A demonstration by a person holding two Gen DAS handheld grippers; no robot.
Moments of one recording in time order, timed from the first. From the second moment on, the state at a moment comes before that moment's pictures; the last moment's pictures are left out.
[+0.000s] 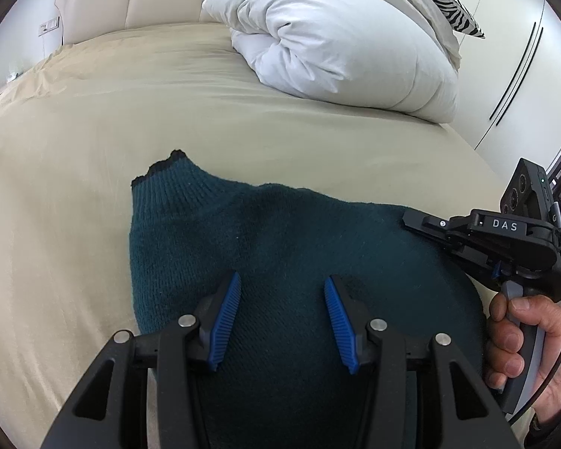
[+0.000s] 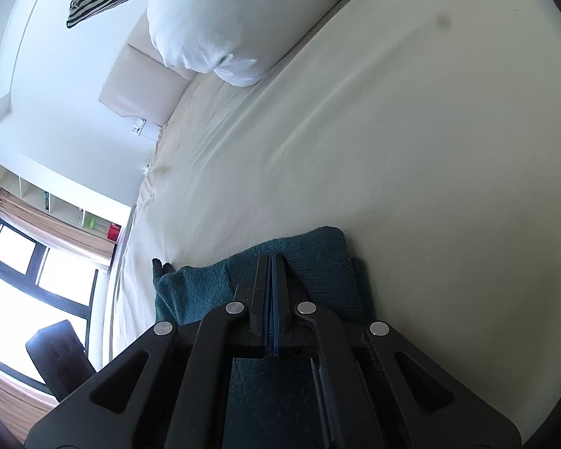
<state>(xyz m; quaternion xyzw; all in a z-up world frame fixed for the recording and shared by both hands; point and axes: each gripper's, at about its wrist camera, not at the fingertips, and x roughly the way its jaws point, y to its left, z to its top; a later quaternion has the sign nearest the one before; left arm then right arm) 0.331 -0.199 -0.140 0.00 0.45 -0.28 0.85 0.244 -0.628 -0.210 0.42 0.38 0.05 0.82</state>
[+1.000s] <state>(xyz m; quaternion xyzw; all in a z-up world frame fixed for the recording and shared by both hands) 0.208 -0.150 -0.112 -0.05 0.47 -0.29 0.84 0.116 -0.544 -0.165 0.34 0.43 0.22 0.81</state>
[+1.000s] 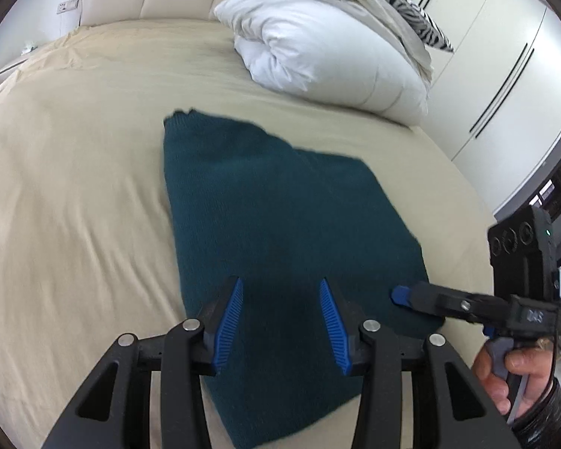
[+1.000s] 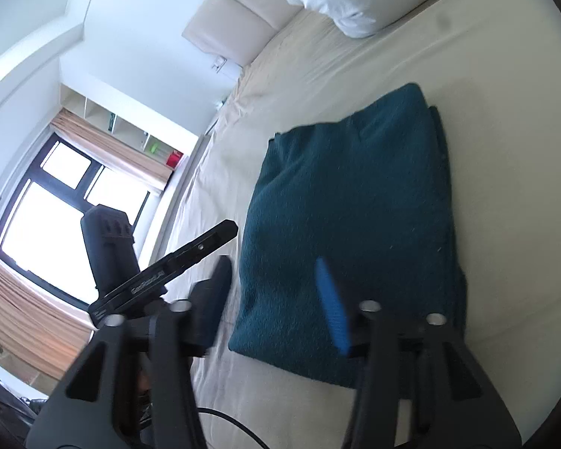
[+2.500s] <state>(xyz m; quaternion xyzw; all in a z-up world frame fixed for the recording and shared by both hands) 0.239 -0.104 -0.123 -0.15 0.53 -0.28 0.79 0.193 -0.554 -0.189 0.29 0.49 0.09 0.82</state>
